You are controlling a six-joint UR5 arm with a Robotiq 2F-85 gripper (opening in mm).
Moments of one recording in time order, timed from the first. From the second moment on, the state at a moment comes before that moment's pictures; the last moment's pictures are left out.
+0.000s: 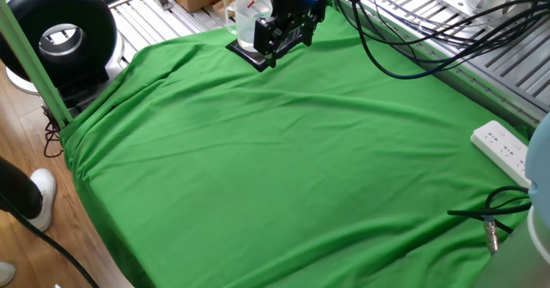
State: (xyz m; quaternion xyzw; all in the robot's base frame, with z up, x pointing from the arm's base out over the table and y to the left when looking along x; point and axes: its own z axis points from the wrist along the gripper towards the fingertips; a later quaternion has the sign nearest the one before) arm 0.544 0.002 0.190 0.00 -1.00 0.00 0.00
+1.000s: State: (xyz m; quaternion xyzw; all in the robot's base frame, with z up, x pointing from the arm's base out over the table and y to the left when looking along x) arm 0.603 -0.001 0.189 -0.07 -0.99 0.03 -0.11
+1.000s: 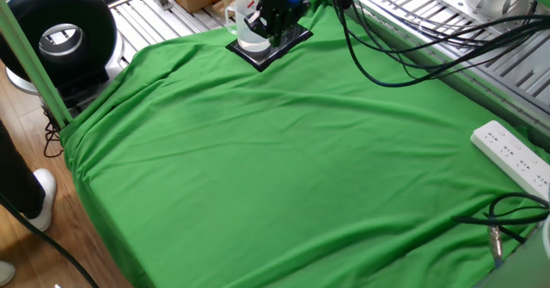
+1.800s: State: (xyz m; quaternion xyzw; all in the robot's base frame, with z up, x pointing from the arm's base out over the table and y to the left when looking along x) arm 0.627 0.001 0.183 -0.01 -0.99 0.04 -0.15
